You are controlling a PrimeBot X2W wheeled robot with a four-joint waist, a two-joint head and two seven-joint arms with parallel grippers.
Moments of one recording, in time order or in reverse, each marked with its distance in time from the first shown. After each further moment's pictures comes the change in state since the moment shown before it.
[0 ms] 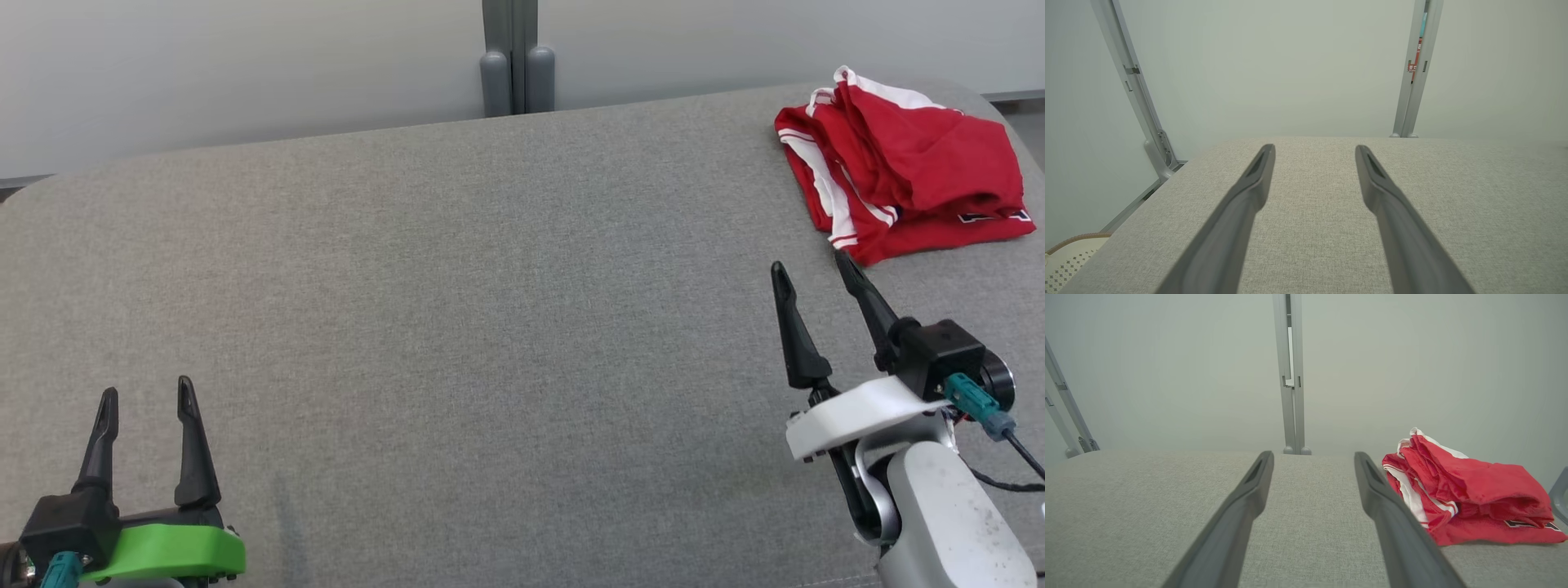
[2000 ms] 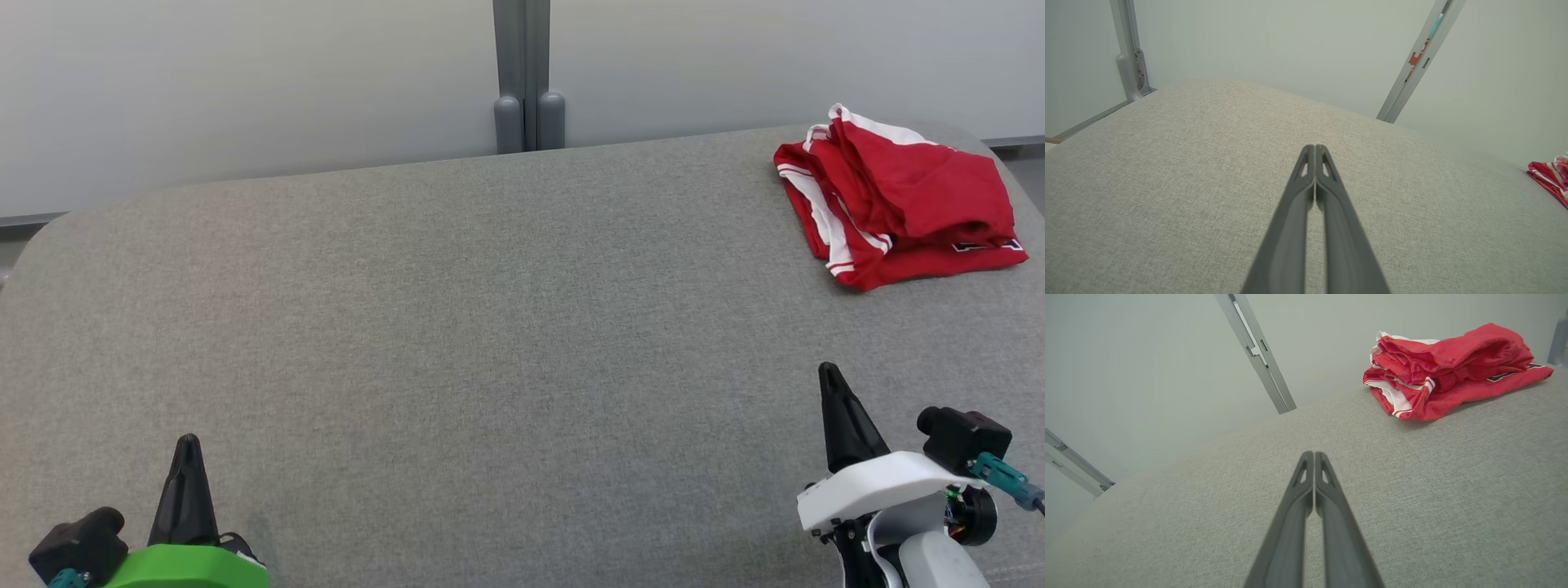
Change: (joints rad) left arm 0.025 -0.001 -0.053 0.123 -0.287 -0.007 0.078; right arm 0.178 0.094 -0.099 0.029 0.249 0.000 0.074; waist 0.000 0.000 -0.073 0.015
